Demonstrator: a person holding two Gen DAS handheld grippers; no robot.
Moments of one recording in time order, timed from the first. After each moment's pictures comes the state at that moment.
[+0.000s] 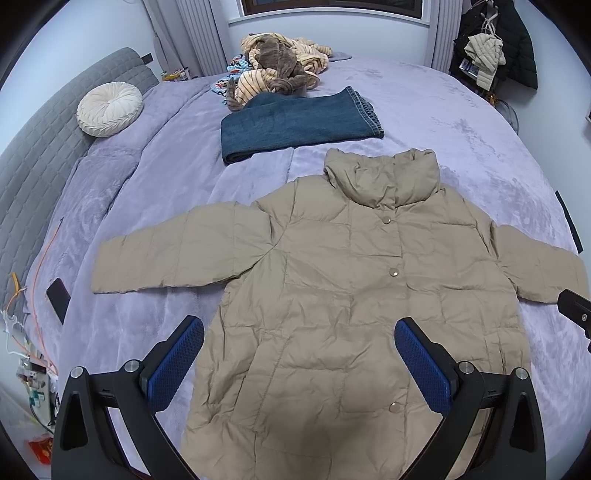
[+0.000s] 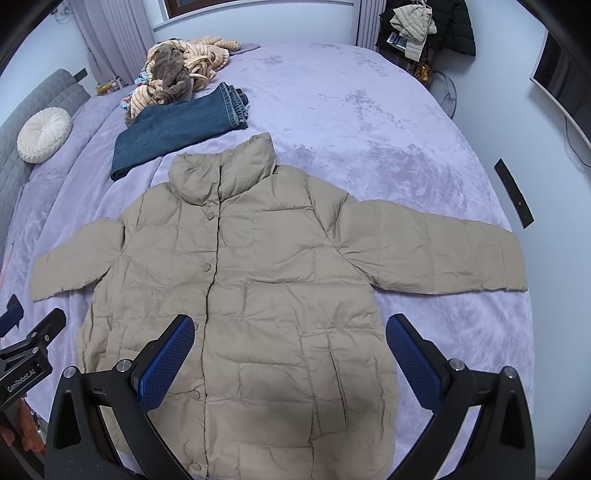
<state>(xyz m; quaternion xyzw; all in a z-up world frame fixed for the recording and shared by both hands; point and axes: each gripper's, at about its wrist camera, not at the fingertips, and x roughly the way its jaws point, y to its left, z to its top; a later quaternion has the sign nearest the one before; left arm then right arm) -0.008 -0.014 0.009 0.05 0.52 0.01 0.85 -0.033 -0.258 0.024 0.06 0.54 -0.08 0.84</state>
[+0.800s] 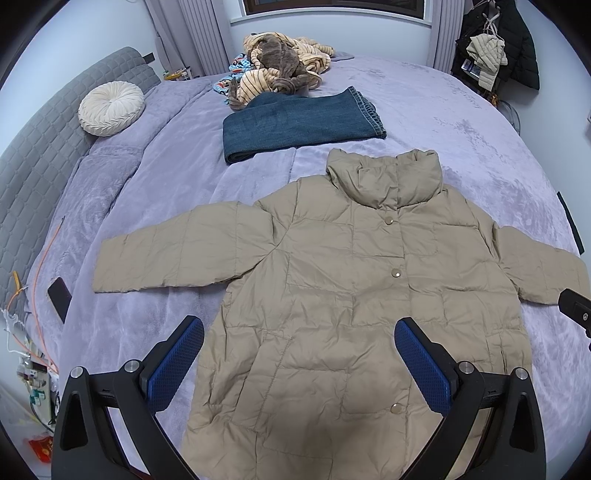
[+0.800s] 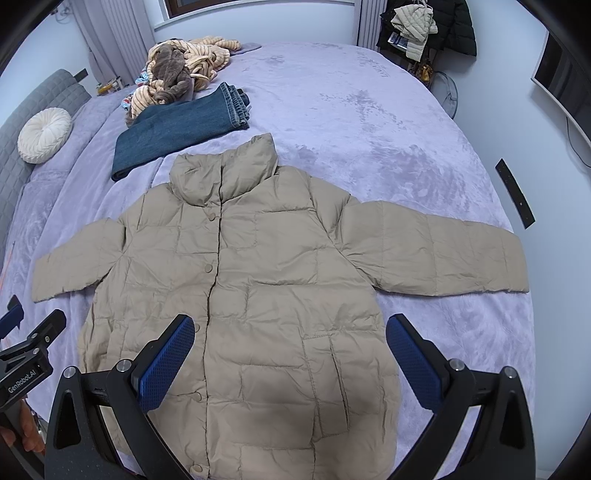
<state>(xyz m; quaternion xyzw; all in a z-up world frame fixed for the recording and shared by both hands) -0.008 -0.012 0.009 0.05 0.52 0.01 0.85 -0.031 -0.256 0.025 0.06 0.54 -0.08 0.84</state>
